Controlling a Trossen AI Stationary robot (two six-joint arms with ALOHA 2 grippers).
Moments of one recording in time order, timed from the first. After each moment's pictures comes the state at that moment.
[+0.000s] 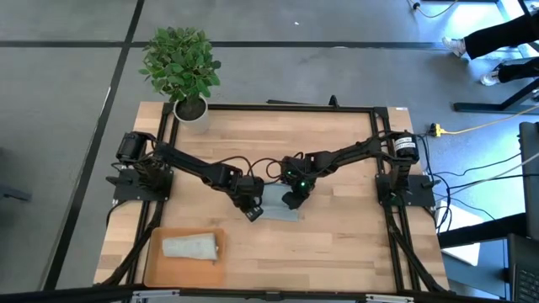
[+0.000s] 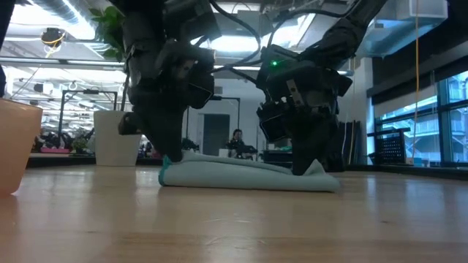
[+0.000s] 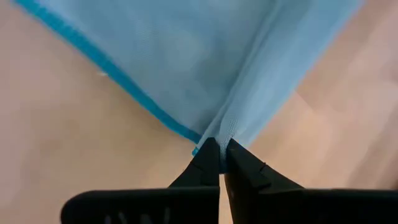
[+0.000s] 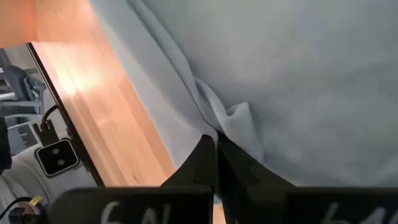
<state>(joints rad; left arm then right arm) -0.13 1.75 1.01 -0.42 0.16 -0.91 -0.06 1.91 1.01 -0.28 -0.61 0.70</state>
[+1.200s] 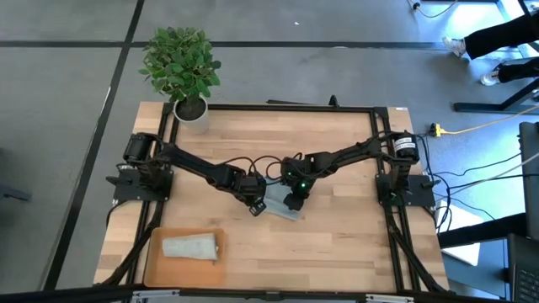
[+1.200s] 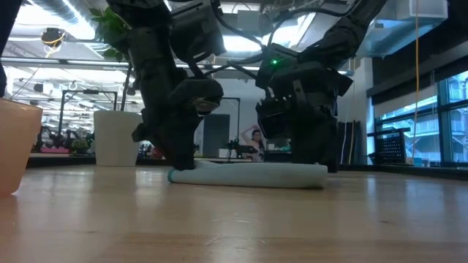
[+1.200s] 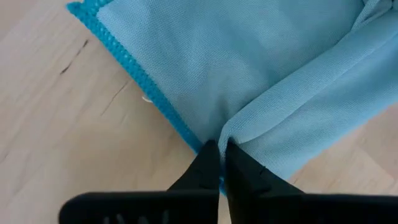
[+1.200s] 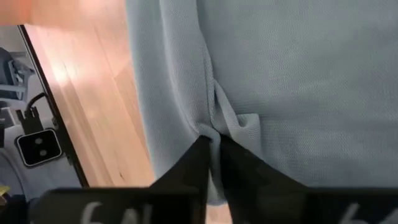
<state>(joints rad) -0.10 1.82 1.02 -0.40 -0.06 -0.83 -0.06 1.91 1.01 -0.25 -0.59 0.60</state>
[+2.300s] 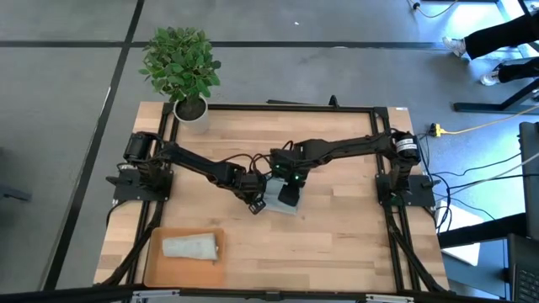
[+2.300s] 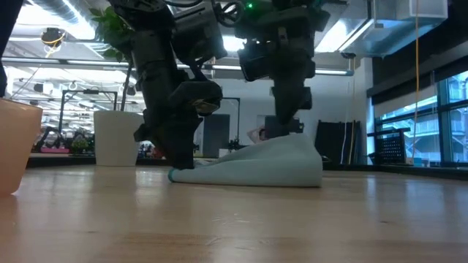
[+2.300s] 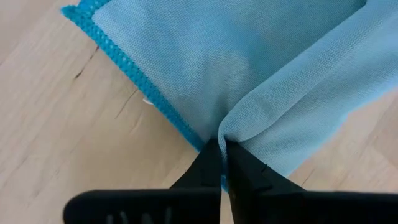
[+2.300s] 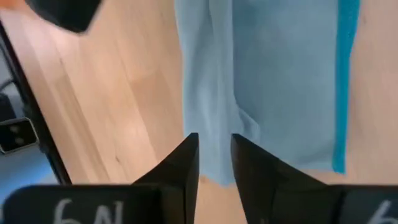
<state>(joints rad) -0.07 1.82 1.02 -0.42 -0.03 -0.80 -0.02 1.90 1.46 -0.86 -0.36 0.39</state>
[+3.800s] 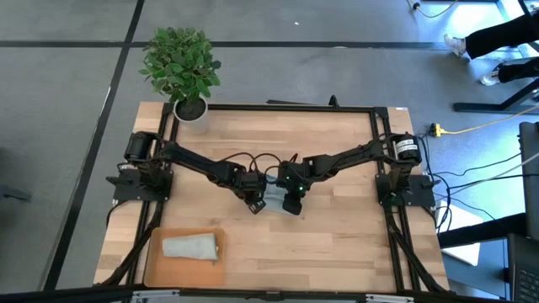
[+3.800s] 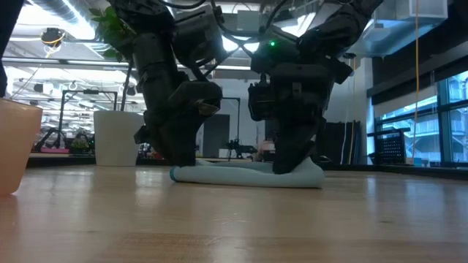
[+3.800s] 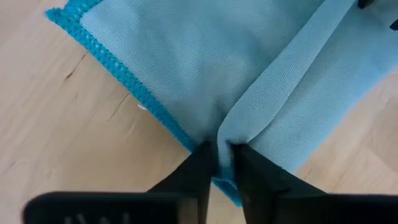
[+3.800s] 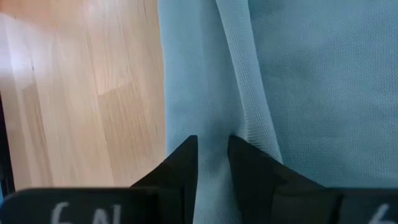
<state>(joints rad) -0.07 1.82 1.02 -0.40 0.00 -0.79 0.00 1.90 1.05 -0.24 -0.37 0.41</state>
